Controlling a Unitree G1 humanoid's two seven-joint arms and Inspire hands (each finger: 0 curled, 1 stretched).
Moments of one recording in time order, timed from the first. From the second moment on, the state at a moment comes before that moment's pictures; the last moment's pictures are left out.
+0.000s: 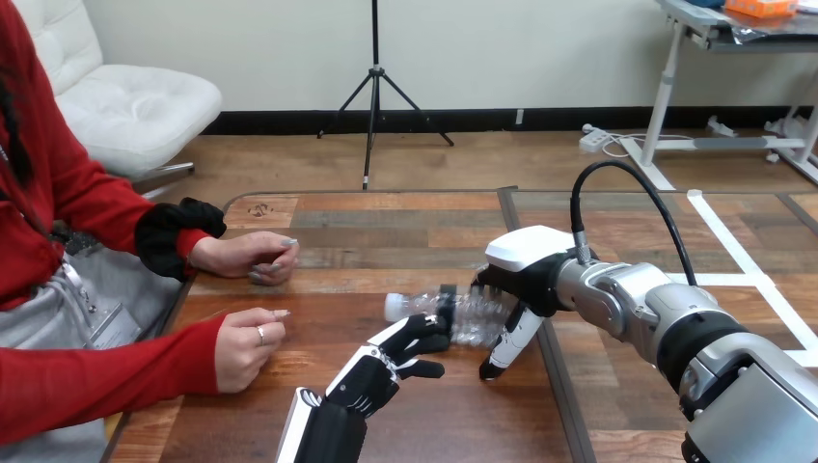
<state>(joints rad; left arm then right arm) 0.11 -0.05 -0.18 0.89 -0.02 -1.46 -0.20 -0.98 -0.27 0.70 1.38 -0.87 -0.30 0.09</state>
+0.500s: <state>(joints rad) 0.12 -0.04 -0.19 0.89 -0.04 -1.45 -0.21 -0.98 -0.28 0.69 1.38 -0.86 -0.33 0.06</state>
